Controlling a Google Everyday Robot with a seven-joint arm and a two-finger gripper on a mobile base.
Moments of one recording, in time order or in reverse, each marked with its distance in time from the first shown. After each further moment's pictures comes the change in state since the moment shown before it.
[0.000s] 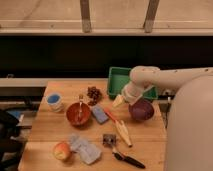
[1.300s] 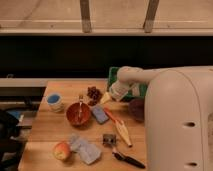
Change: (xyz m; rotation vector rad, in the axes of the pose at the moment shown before) arm -0.063 0.035 0.071 -0.102 -0.024 -0.060
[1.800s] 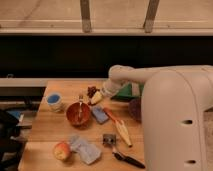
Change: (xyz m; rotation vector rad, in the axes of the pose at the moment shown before) arm -0.018 0.060 -0.002 -0.065 -0.029 -0.141
